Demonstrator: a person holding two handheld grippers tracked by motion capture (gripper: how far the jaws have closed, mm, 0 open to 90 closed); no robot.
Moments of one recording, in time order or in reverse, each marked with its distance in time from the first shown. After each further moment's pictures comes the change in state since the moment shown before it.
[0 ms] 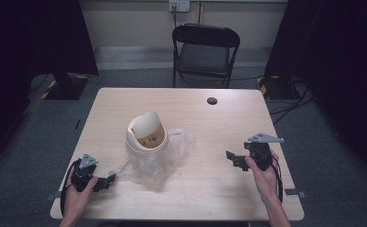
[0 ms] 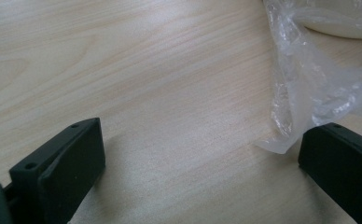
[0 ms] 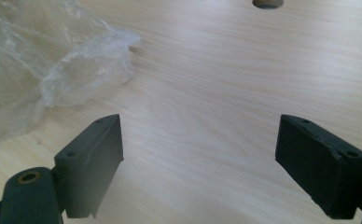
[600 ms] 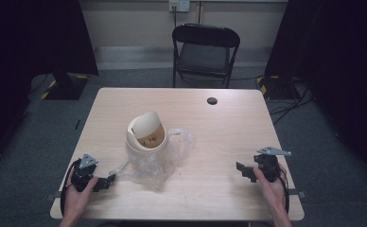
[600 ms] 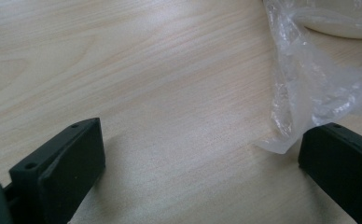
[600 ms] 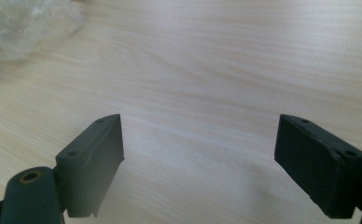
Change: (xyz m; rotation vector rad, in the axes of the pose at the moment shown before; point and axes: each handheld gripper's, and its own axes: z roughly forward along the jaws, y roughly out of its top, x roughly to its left) left arm 0.000 0.000 0.000 0.000 0.000 0.000; right arm -0.028 -0.053 0.001 0.068 -0.072 0.081
